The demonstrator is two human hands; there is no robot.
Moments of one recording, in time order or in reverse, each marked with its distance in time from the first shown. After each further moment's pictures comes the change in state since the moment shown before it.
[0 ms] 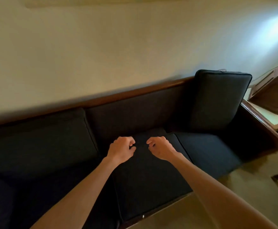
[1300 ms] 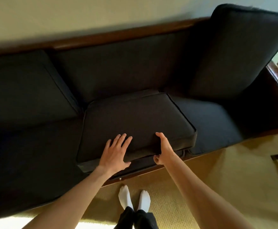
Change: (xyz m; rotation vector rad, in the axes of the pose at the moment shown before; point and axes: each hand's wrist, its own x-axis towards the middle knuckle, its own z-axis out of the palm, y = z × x) left_hand -0.030 0.013 0.264 0.331 -0.152 0.054; right_hand -0.001 0.206 0.103 1.344 -0.030 1.156
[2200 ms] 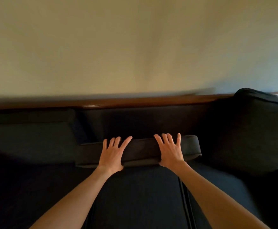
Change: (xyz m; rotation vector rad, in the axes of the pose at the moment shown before) left_hand 0.168 -0.081 -0.191 0.094 0.142 -0.270; right_hand -0.044 -0.249 0.133 -2.063 0.265 -1.551
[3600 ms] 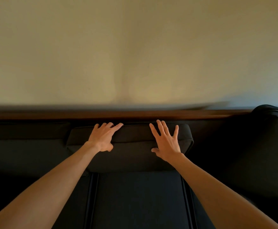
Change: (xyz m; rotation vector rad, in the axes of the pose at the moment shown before) left_hand 0.138 -0.105 -0.055 -0.006 -0.185 -0.020; right_hand 0.131 -0.006 -0.039 0.055 0.104 -0.066
